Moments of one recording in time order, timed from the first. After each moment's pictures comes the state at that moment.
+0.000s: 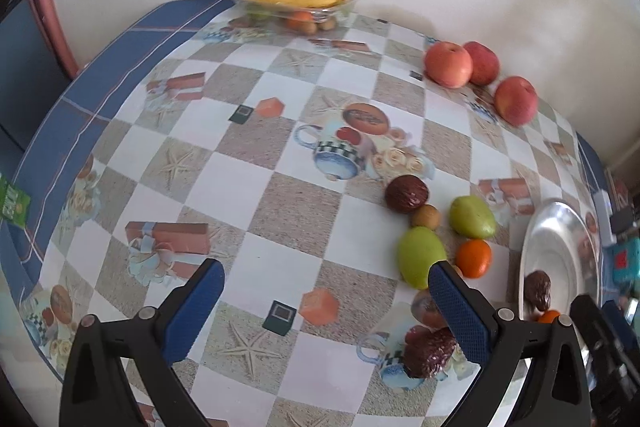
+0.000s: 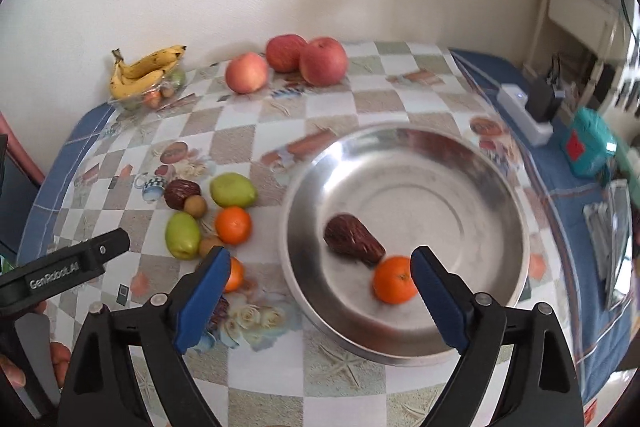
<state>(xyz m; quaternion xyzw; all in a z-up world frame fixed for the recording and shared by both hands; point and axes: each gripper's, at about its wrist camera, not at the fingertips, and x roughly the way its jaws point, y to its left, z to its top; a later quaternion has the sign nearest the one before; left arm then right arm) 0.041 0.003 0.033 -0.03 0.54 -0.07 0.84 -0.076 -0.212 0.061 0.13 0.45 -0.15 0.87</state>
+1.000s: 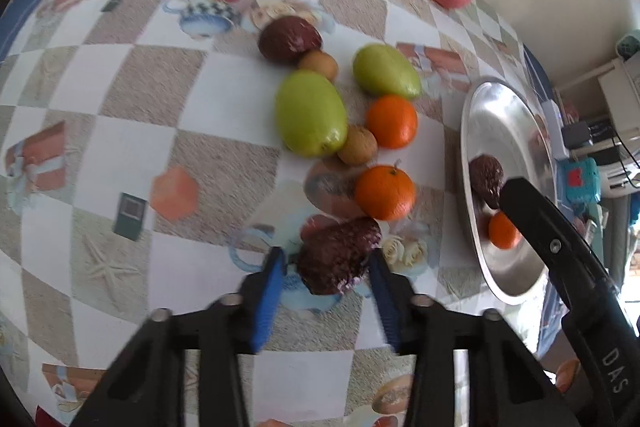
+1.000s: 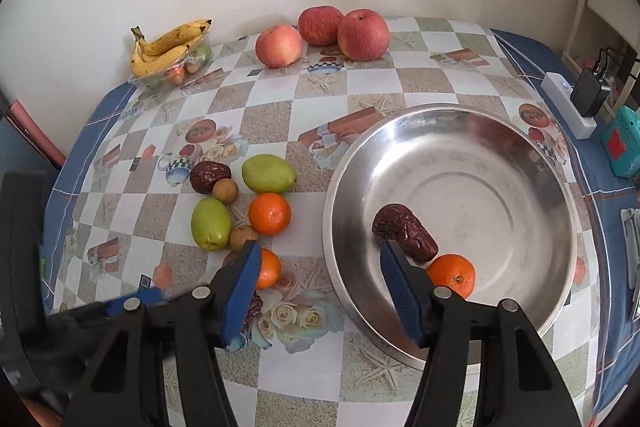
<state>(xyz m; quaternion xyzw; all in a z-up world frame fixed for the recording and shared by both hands) 0.004 -0.056 -0.023 -0.05 0.66 -0.21 0.72 -0.053 -0.206 0.042 0.16 0.49 -0.09 0.85</state>
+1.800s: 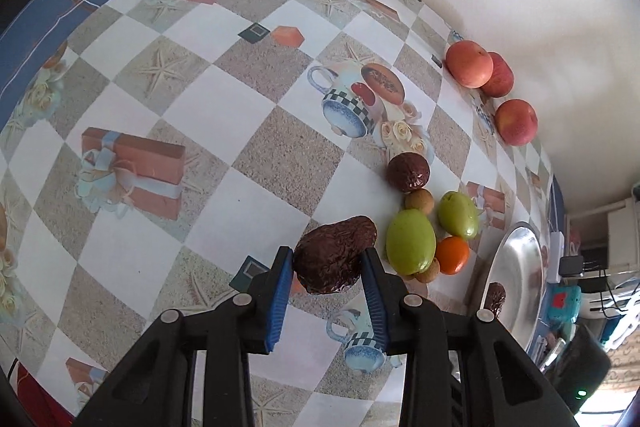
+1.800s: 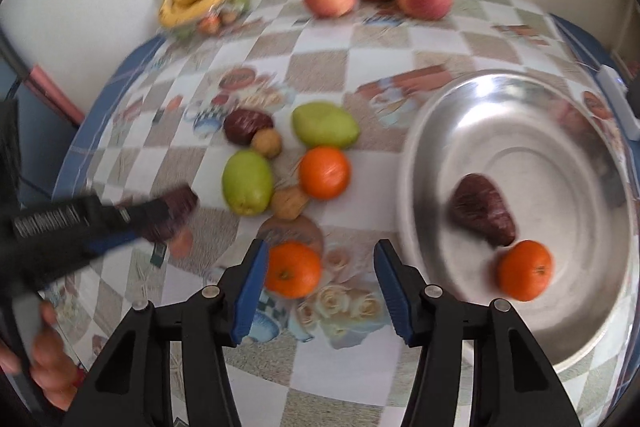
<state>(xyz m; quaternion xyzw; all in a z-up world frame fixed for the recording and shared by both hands) 0.049 0.028 -0.005 -0.19 0.62 -0.09 0.76 -0.031 -0.167 0.004 0.15 0.54 -0.02 0.83</state>
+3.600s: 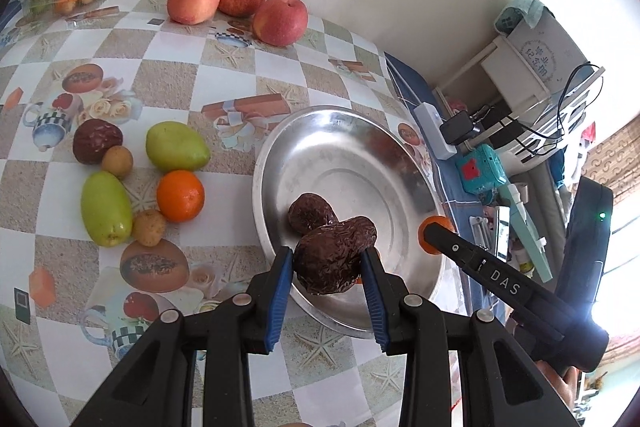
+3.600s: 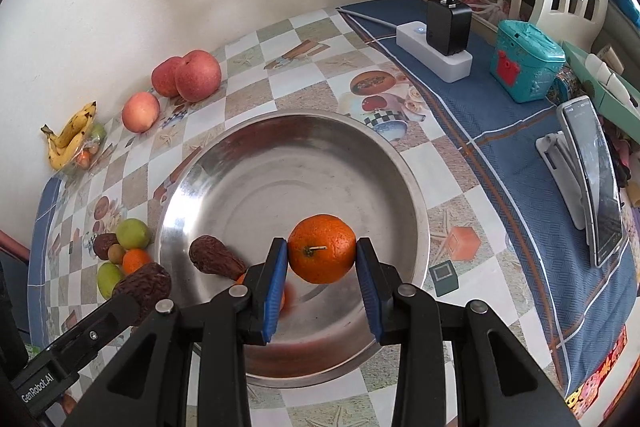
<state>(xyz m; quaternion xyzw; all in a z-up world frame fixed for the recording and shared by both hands) -0.013 -0.128 0.025 -0.08 0.55 -0.39 0.73 -0.117 -0.332 0.038 0.26 0.46 -0.24 0.81</state>
